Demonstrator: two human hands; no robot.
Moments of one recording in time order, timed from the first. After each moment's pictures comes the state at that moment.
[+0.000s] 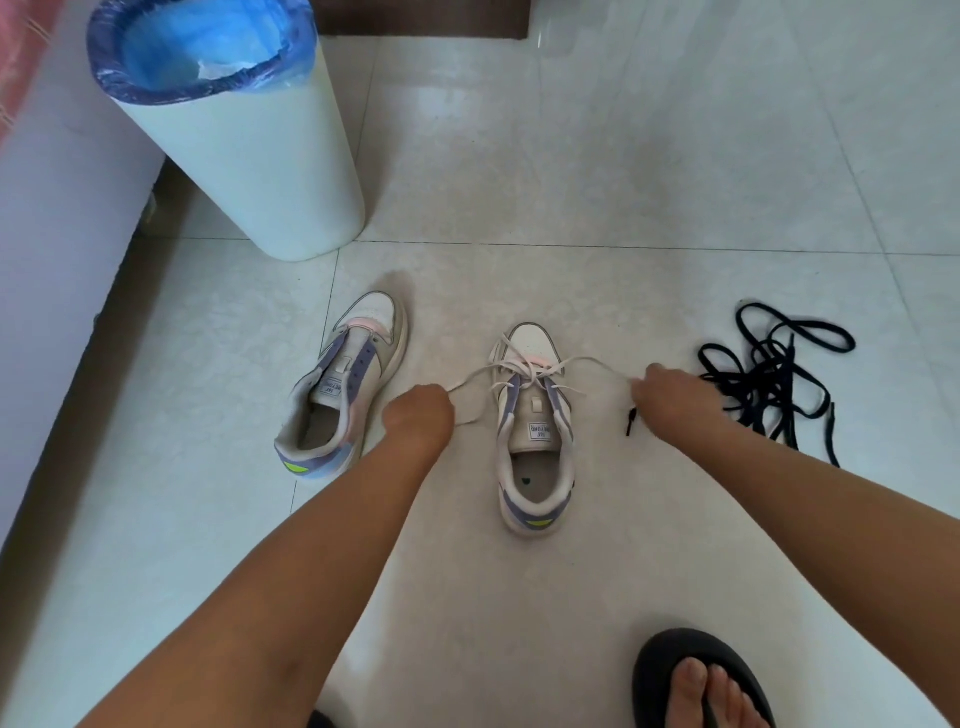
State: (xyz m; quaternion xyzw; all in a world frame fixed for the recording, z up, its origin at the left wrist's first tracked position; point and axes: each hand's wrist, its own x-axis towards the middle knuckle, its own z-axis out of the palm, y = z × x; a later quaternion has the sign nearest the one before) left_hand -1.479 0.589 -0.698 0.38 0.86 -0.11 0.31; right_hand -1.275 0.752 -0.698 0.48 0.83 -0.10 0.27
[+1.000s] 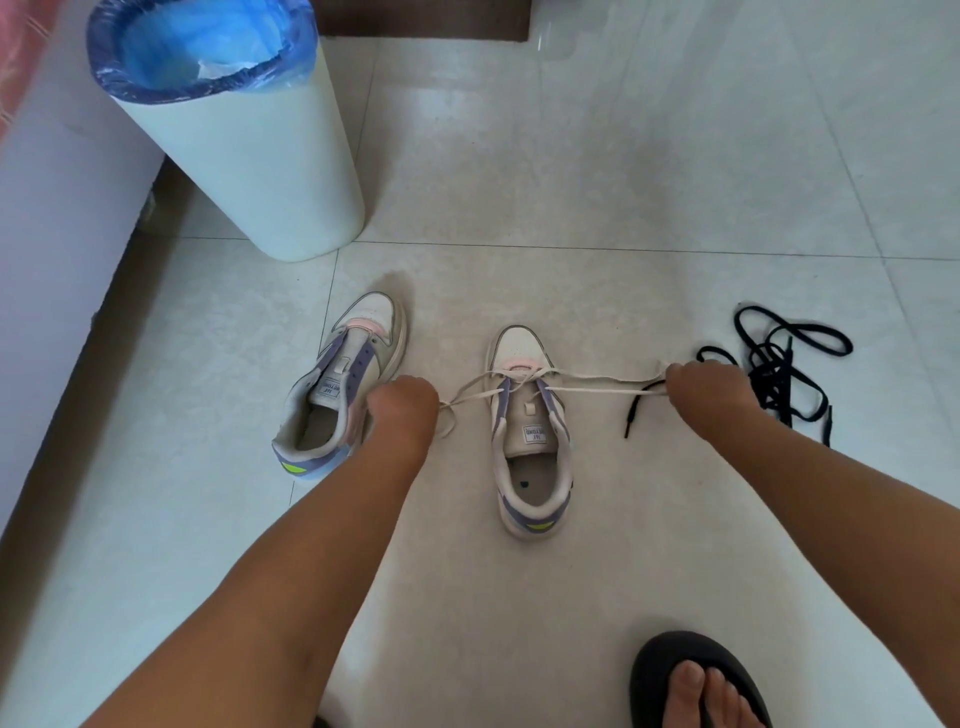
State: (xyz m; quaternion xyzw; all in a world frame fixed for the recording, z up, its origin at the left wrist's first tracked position) left_hand -1.491 0.590 -0.697 0.42 0.84 -0.26 0.24; right_hand -1.253 0.772 -0.690 0.41 0.88 0.06 0.25
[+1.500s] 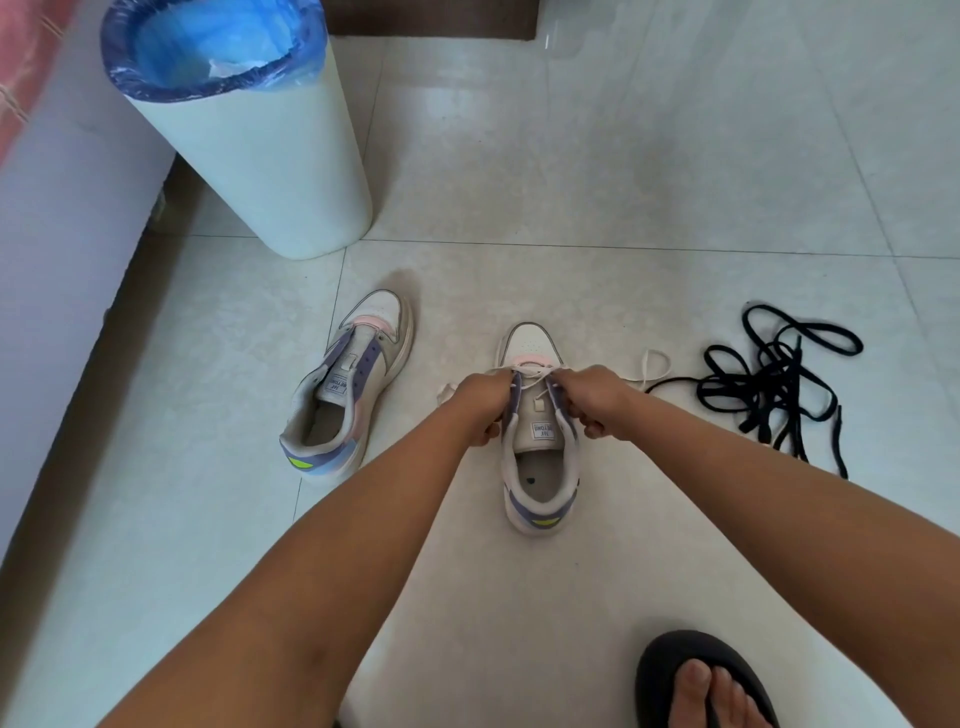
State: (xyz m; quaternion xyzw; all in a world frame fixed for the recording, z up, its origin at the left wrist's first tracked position) left_hand -1.448 0.626 -0.681 -0.02 0.76 0.31 0.57; right_hand -1.340 0.717 -0.693 0.56 0.57 -0.59 0.13
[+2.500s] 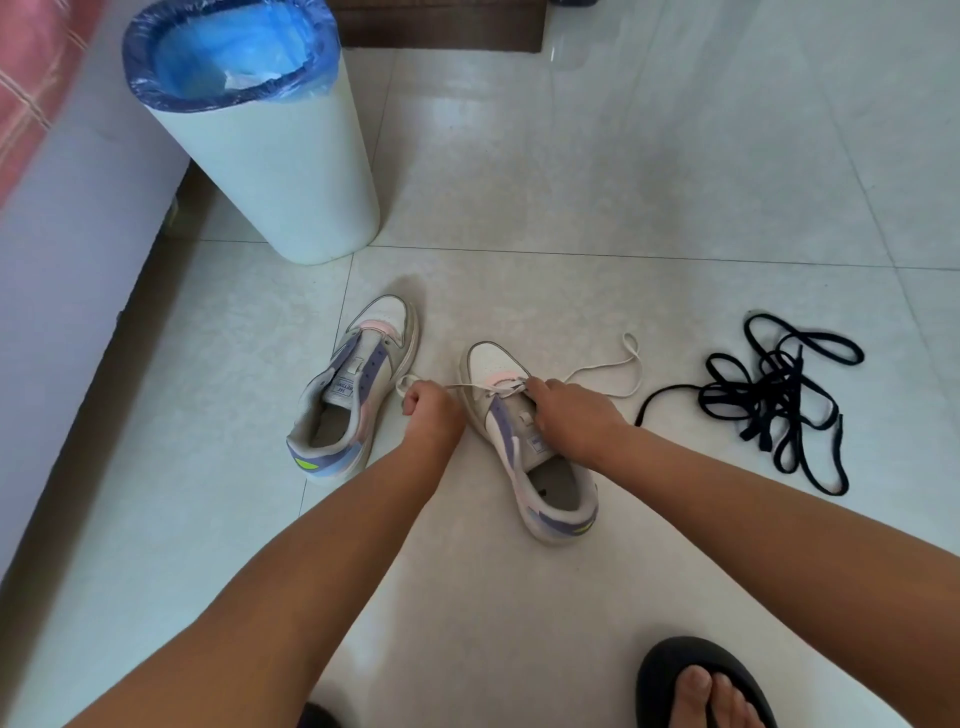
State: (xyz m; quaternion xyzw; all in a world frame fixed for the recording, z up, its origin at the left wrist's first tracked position) left_hand -1.472 0.583 -0.700 0.55 0.72 -0.40 0.13; right_hand -1.346 0.684 -0.686 0.29 0.92 -0.16 0.21
